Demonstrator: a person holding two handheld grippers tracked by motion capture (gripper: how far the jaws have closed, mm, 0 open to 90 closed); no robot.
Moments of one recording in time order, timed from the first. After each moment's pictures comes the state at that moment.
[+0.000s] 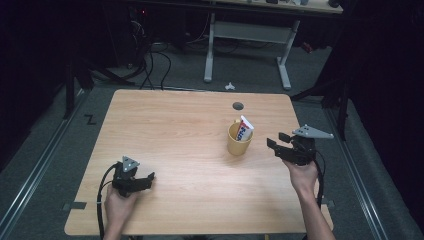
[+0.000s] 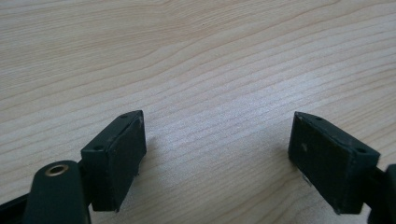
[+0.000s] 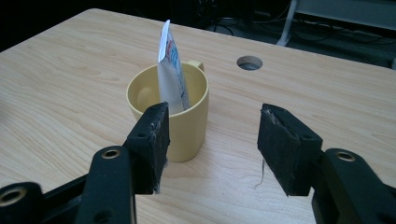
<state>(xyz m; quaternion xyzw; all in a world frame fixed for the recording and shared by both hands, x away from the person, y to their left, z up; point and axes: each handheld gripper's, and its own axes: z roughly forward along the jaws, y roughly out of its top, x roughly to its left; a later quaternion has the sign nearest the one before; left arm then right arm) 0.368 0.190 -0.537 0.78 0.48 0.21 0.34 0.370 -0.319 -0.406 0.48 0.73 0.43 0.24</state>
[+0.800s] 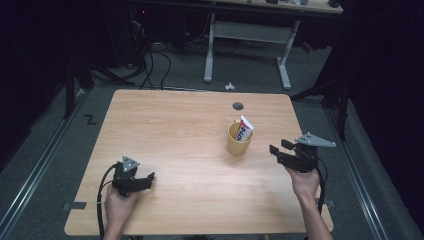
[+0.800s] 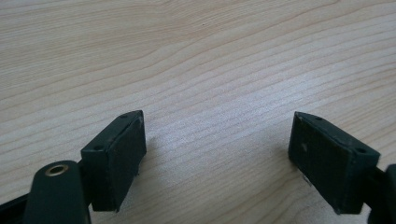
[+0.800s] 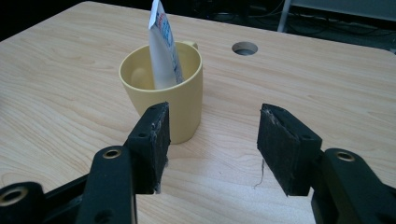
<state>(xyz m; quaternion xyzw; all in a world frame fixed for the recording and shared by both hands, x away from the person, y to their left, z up) 0.368 0.190 -0.537 0.78 0.48 0.21 0.34 0.357 -0.328 -0.423 0.49 0.72 0.42 0.24</state>
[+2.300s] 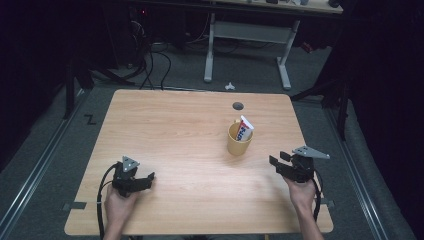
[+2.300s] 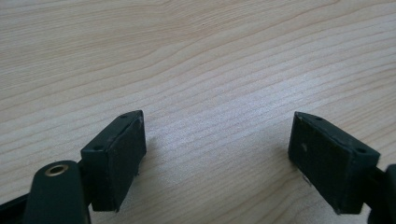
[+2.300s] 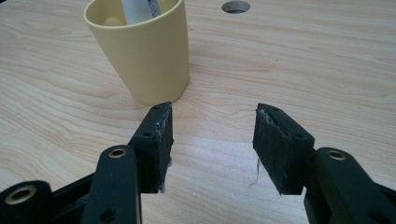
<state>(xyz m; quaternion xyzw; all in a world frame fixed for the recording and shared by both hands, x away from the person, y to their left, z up) 0.368 0.190 -0.537 0.78 0.48 0.21 0.34 0.348 -0.334 -0.469 0.52 0.72 0.40 0.23</state>
